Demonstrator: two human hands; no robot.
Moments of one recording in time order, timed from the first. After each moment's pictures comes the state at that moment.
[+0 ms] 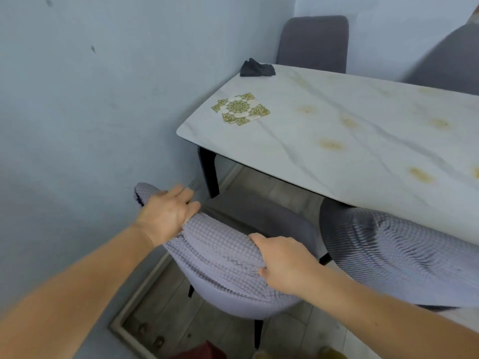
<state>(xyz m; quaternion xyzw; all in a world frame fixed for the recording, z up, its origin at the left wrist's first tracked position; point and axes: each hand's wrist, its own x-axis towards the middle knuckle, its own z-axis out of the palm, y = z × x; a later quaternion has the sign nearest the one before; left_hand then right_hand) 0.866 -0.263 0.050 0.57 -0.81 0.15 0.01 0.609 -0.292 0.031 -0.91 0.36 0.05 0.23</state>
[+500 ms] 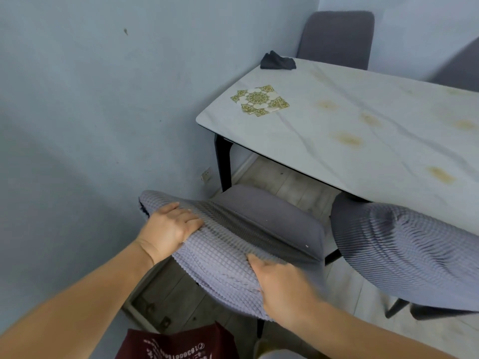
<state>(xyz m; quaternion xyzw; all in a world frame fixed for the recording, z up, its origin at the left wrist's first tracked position) 0.882 -0.191 0.013 0.56 -0.81 0.16 0.08 0.620 -0.219 0.006 -0.92 0.34 0.07 0.19</state>
